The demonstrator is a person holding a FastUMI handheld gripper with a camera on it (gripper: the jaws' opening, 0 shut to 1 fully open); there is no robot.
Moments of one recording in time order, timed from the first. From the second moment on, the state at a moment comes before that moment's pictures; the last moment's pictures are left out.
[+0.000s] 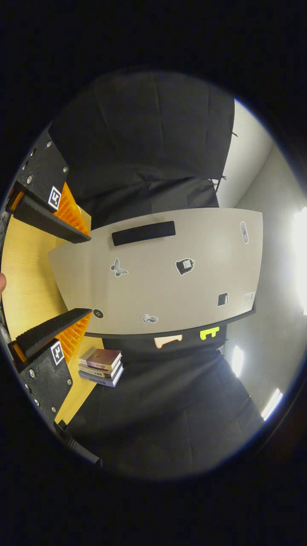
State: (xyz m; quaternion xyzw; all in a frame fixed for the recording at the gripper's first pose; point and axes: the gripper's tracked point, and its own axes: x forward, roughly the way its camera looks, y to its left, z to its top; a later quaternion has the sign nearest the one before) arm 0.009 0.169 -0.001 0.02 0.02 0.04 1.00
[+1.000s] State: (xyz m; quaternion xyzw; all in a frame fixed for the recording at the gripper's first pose) arm 0.039 0.171 0.005 0.02 0.01 0.06 1.00
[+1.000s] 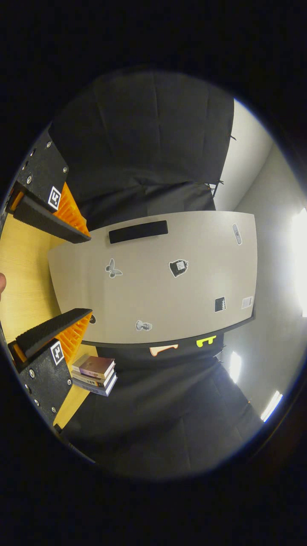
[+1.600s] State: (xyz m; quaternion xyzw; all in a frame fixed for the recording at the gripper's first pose) arm 0.038 0.171 0.001 0.03 0.02 0.06 1.00
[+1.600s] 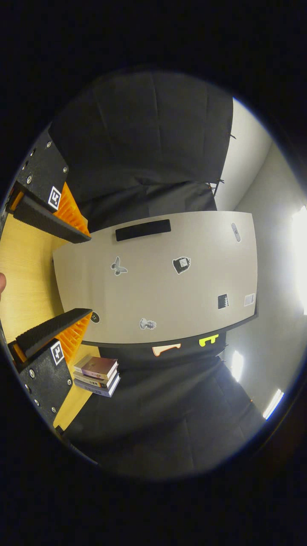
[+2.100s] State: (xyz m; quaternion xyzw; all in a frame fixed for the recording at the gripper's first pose) arm 0.042 0.171 0.010 0.02 0.01 0.07 1.00
